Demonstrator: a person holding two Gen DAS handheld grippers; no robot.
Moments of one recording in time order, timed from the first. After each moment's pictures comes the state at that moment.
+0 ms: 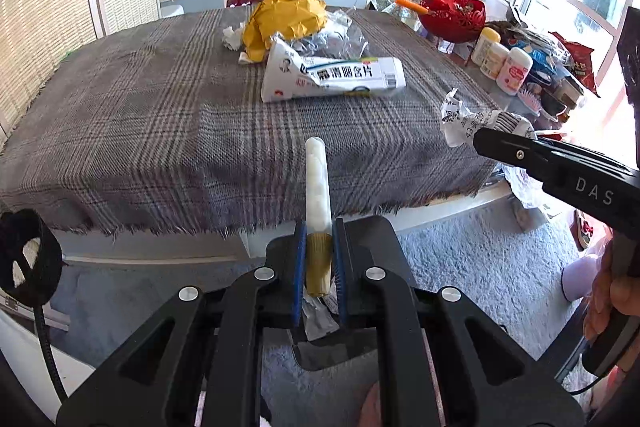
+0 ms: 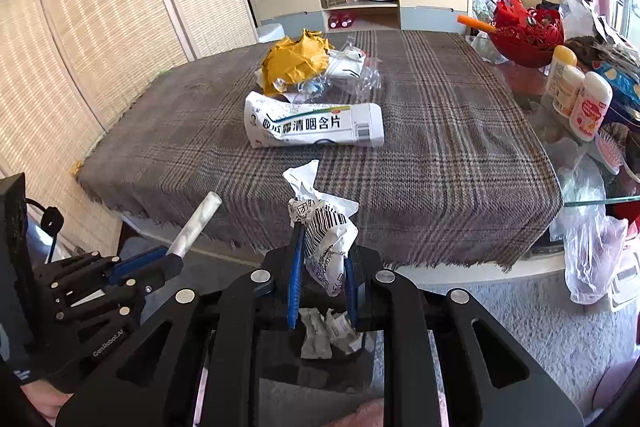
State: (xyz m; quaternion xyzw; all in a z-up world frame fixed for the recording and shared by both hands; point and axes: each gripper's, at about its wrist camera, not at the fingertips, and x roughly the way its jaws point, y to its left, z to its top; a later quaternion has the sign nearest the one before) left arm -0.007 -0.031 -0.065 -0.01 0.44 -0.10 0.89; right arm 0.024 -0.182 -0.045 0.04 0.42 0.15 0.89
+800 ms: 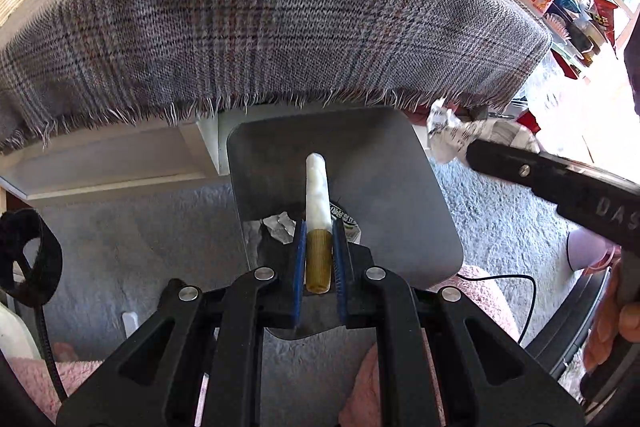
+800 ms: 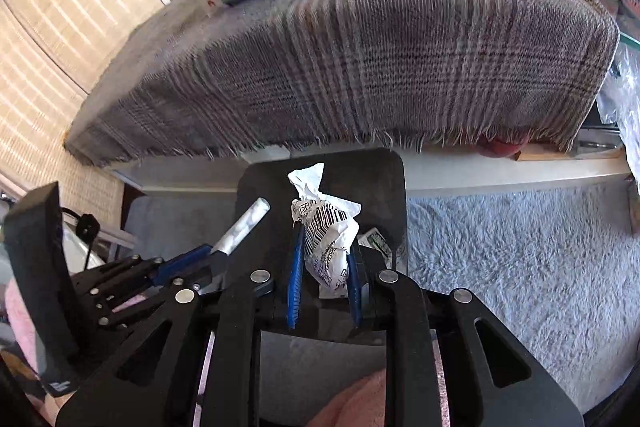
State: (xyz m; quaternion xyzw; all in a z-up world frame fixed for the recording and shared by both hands) left arm -0.015 -0.045 -0.198 -0.03 0.53 -0.11 0.84; right arm 0.009 -0.181 -0.181 0.10 0.53 0.16 0.83
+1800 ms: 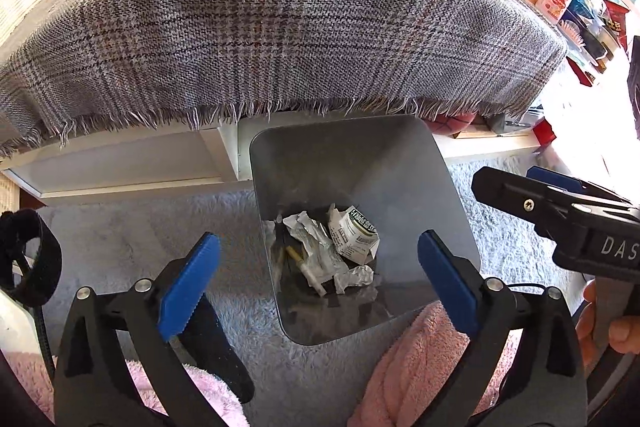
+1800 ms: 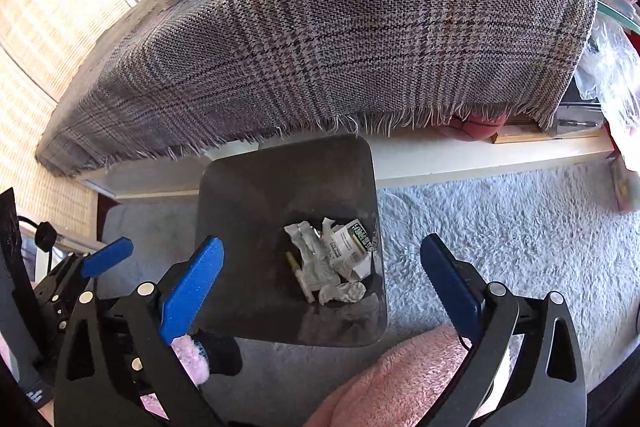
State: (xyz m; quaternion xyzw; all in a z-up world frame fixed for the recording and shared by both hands) left arm -0.014 -0.036 -0.196 -0.02 0.52 -0.07 0.85; right arm 0.010 -0.190 -0.193 0.10 0.53 0.11 0.83
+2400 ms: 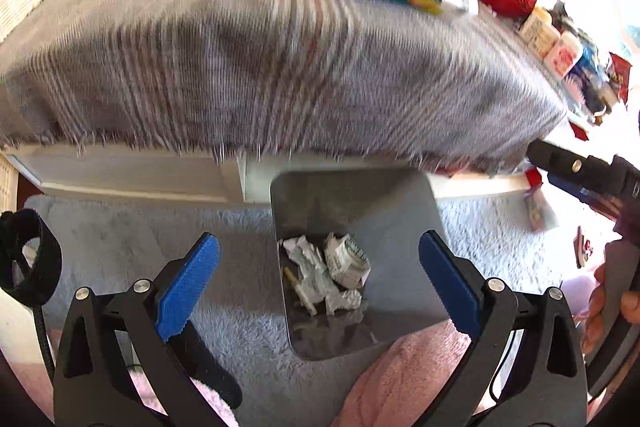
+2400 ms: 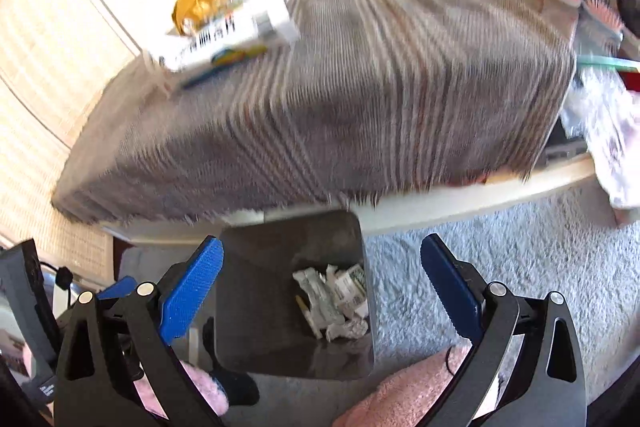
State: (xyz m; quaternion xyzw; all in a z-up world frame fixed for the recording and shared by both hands) left arm 0.005 -0.005 -0.151 -0.08 0.49 -0.06 0.86; right arm 0.044 -0.220 -0.126 0.14 0.47 0.10 0.87
